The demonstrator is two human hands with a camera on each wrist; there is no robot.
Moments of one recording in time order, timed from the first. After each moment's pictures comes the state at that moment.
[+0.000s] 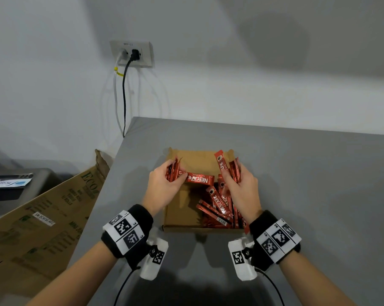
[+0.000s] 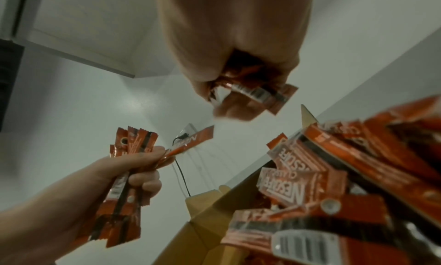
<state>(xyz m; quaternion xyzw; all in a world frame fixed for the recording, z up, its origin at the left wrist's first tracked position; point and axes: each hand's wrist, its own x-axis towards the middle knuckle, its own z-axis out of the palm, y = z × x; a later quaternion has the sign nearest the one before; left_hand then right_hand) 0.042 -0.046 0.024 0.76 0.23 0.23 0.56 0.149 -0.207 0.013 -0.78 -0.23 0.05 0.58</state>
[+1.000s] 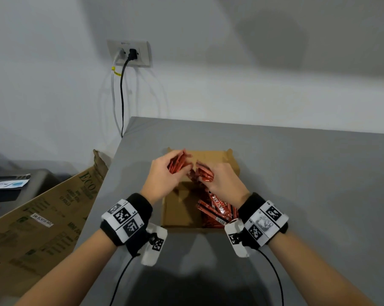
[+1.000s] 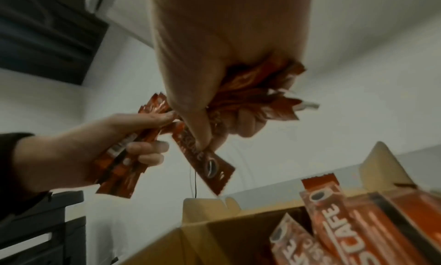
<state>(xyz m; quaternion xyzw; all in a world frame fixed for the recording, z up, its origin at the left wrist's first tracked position) 0.054 -0.038 0.040 0.80 0.13 0.24 0.53 0.156 -0.178 0.033 -0.83 -0.44 0.11 0.32</state>
